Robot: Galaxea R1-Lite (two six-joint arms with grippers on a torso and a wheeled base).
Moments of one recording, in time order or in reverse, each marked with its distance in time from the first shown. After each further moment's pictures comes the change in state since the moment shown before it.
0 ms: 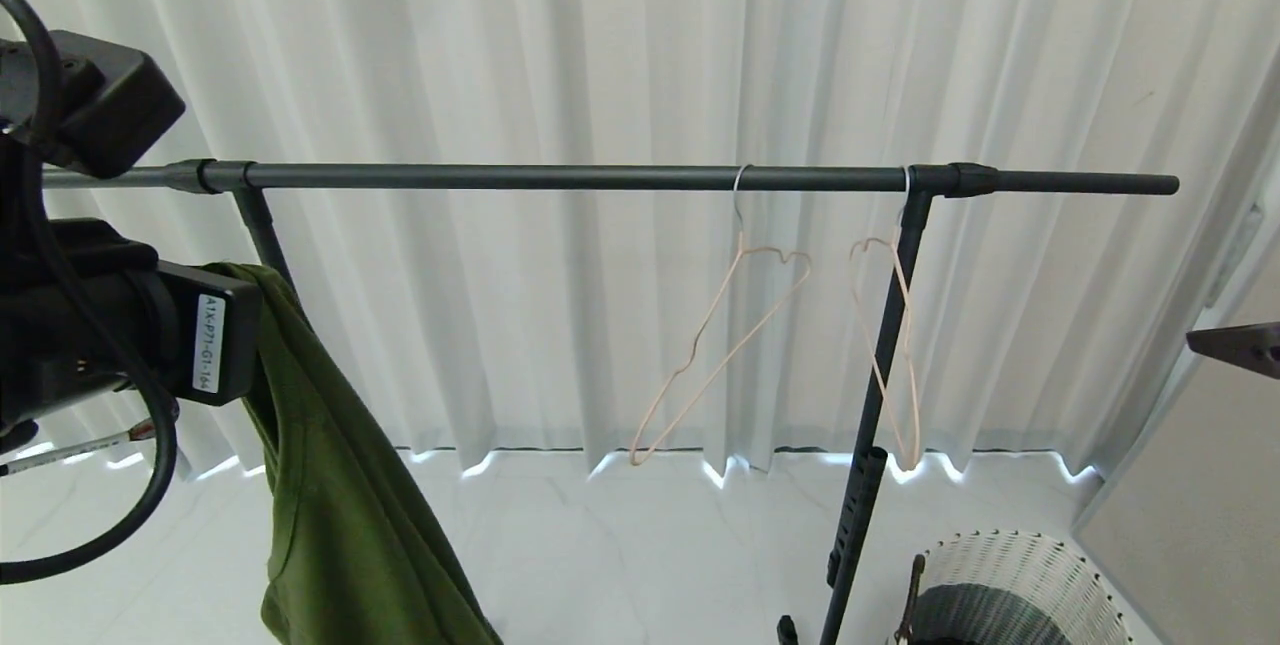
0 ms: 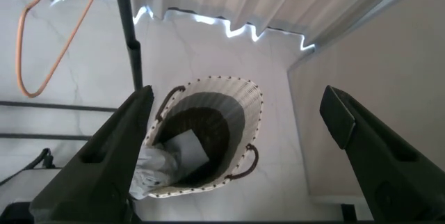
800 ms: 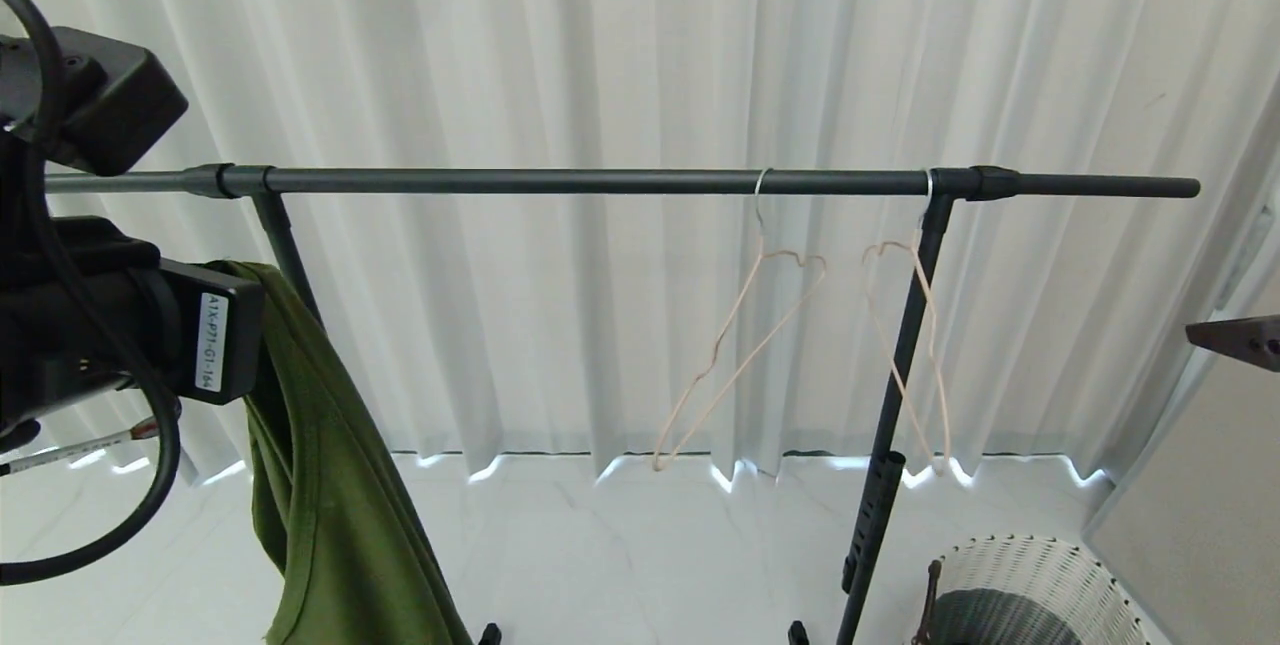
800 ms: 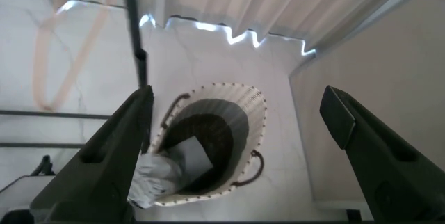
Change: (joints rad) left arm 0.003 0.005 -0.004 0.000 0.005 0.002; right arm -0.001 0.001 0.007 -0.029 -0.001 -0.003
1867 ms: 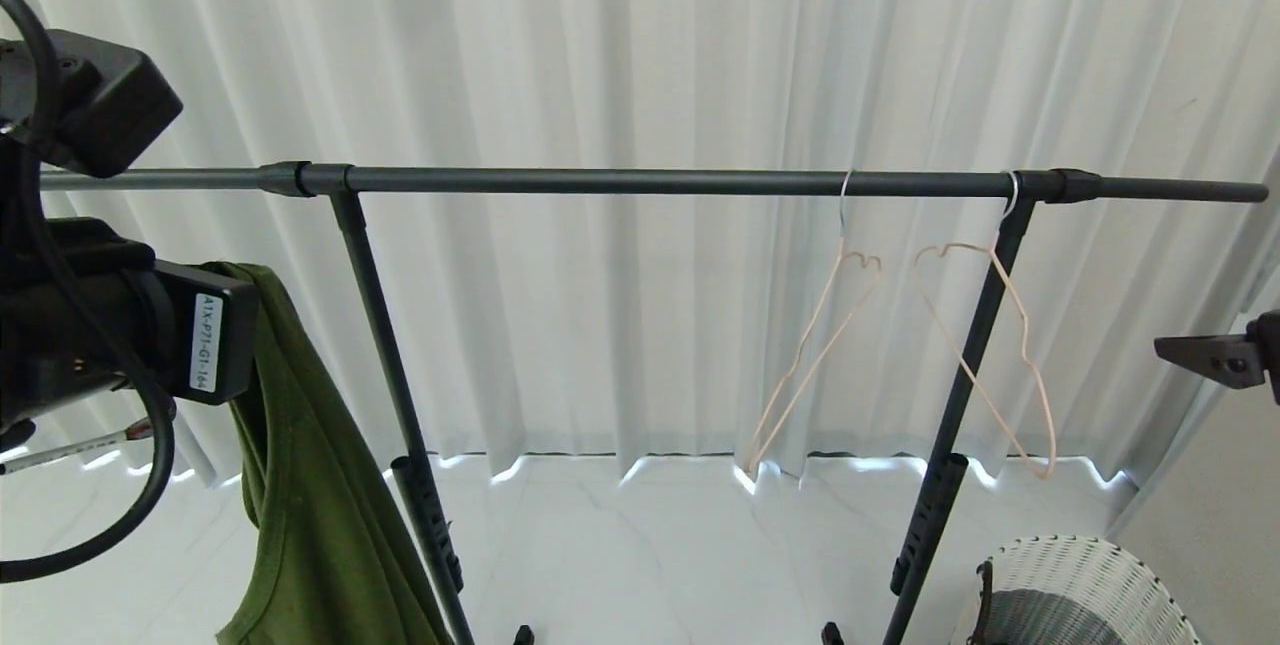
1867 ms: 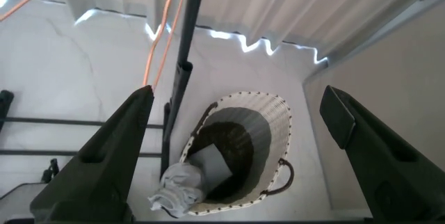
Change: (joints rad) left arm 0.000 -0.003 0.004 0.000 -0.001 0.003; right arm 0.000 0.001 0.120 -0.139 0.005 0.002
